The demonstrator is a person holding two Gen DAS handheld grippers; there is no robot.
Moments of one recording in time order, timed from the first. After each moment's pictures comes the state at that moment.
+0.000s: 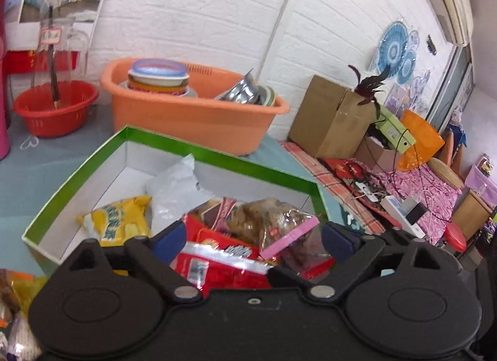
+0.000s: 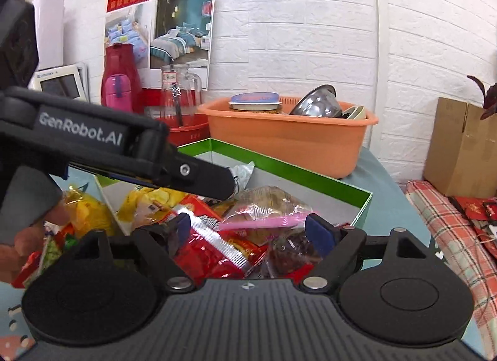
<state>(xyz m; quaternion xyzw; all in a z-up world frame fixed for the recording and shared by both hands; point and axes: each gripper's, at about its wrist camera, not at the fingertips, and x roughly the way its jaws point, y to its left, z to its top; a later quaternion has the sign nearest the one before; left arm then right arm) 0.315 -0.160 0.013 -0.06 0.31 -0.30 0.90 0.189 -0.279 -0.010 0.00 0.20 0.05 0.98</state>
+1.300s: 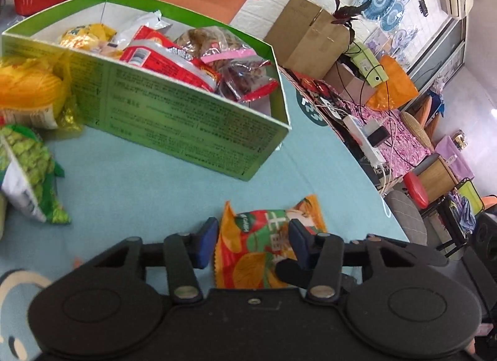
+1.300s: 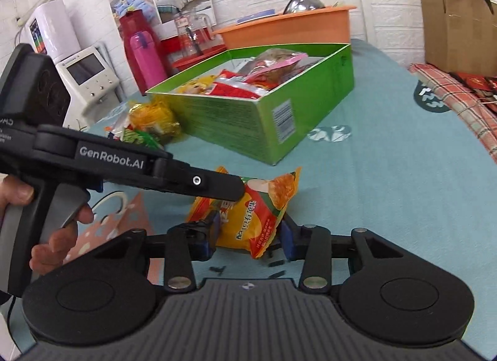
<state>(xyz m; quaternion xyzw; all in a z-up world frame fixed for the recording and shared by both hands) 0.214 -0.165 -0.053 -0.08 0.43 -0.35 0.82 0.070 -0.296 -0.052 0.12 0.32 0.10 0.93</state>
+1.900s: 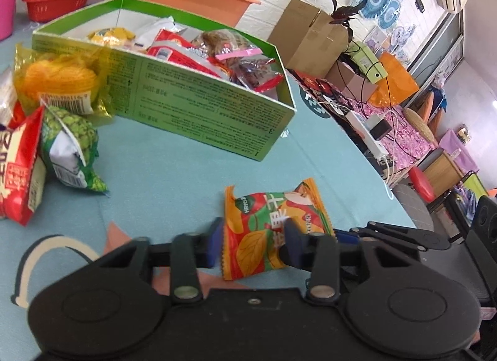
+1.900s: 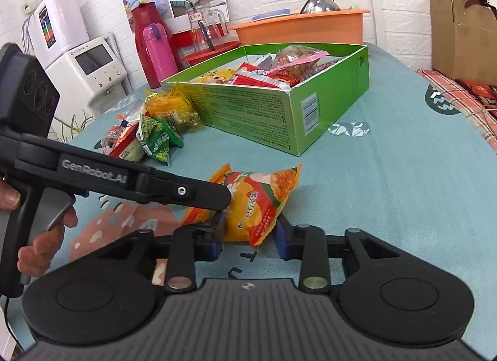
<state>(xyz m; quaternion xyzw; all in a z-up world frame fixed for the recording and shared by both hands) 0.189 -0.145 -0.050 -0.07 0.42 -0.35 0.84 0.061 -0.273 -0.051 0.10 0.32 0.10 0.94</state>
